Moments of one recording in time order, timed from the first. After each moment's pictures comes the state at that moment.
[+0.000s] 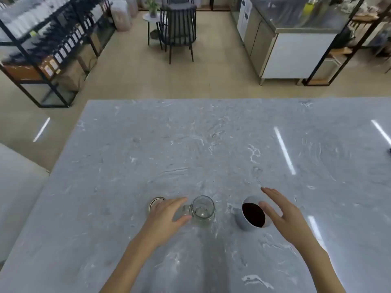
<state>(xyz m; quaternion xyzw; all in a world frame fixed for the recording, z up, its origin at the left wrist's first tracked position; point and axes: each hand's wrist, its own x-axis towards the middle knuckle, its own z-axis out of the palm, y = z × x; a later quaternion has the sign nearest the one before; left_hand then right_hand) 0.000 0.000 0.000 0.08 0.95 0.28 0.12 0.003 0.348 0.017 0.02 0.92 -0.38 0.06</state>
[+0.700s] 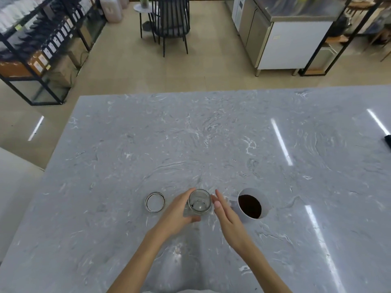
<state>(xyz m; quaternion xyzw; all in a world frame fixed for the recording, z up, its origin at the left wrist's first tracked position) -0.011 0.030 -0.060 0.05 0.88 0.42 0.21 0.027 0.227 -0.019 0.07 0.74 -0.64 0.20</state>
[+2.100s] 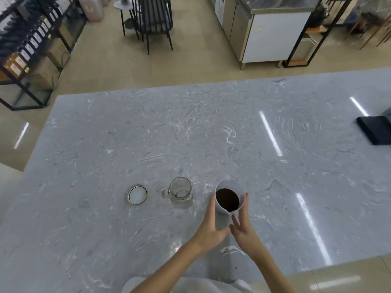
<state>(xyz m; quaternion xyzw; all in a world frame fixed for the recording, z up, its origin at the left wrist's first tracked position) 0.065 0.172 -0.068 0.07 0.75 0.59 0.30 0.090 0.327 -0.074 0.06 0.76 -0.63 0.14</state>
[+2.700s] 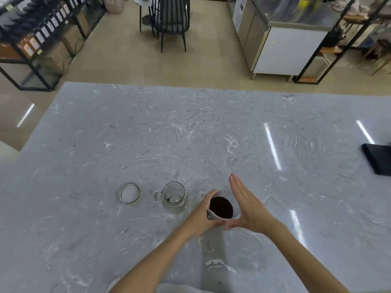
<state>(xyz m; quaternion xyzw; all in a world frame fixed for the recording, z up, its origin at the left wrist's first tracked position) 0.004 0.188 -0.107 0.08 0.78 0.58 0.22 -0.016 0.392 -0.043 -0.23 0.94 -0.18 0.15</state>
